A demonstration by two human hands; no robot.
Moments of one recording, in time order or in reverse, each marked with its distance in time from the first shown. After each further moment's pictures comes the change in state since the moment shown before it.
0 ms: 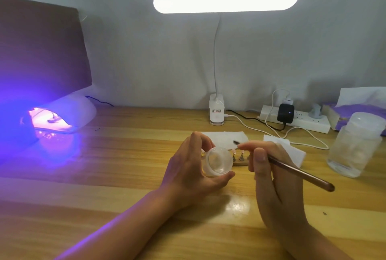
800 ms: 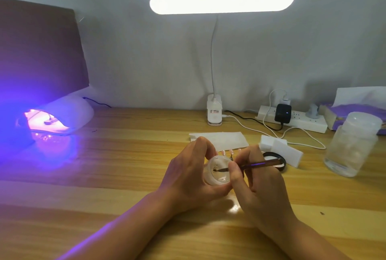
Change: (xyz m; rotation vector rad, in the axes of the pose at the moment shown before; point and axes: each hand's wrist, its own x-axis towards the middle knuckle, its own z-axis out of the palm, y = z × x) left_hand -0.001 0.010 -0.004 0.025 -0.097 0.044; right_hand -0.010 0.020 0.010 -0.191 -0.158 0.005
